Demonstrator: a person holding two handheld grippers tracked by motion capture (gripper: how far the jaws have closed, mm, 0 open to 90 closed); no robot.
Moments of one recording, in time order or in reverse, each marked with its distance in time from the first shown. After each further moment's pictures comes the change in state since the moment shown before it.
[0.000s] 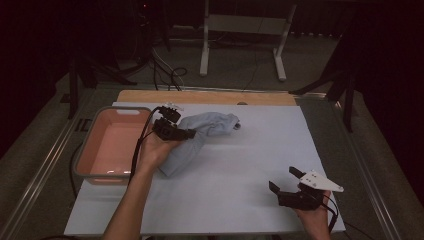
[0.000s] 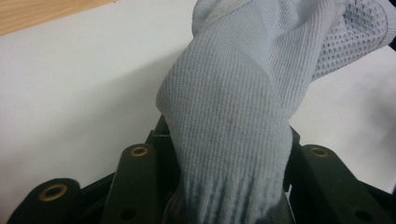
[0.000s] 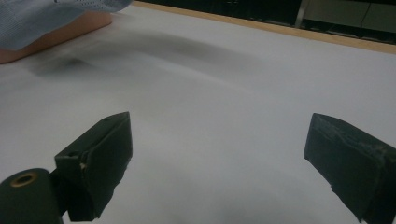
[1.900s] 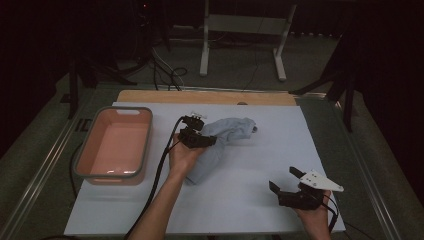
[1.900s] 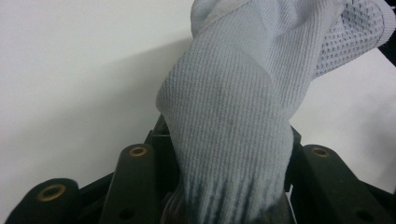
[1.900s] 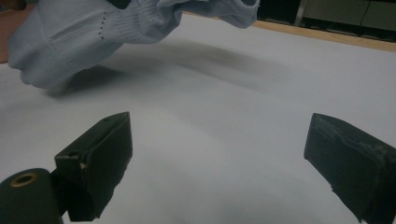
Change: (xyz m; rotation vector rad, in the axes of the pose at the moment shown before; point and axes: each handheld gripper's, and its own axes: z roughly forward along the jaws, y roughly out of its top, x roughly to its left) left arm -0.045 0.002 0.058 -0.014 0.017 -0.093; right arm -0.001 0.000 0.000 0.006 -0.001 0.006
